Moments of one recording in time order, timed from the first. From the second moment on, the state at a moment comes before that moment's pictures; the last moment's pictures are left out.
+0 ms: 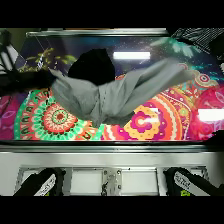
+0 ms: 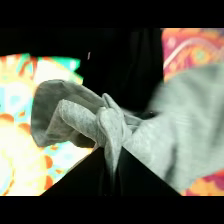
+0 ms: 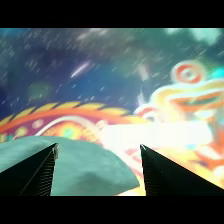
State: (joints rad) left arm 0.03 -1.00 1.18 1.13 -1.08 -1.51; right arm -0.24 -1.19 1.66 -1.19 1.14 1.41
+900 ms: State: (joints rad) left arm 0.13 -1.22 1.03 1.15 -1.04 -1.52; right arm 0.81 -1.53 1.09 -0.87 0.62 1.33
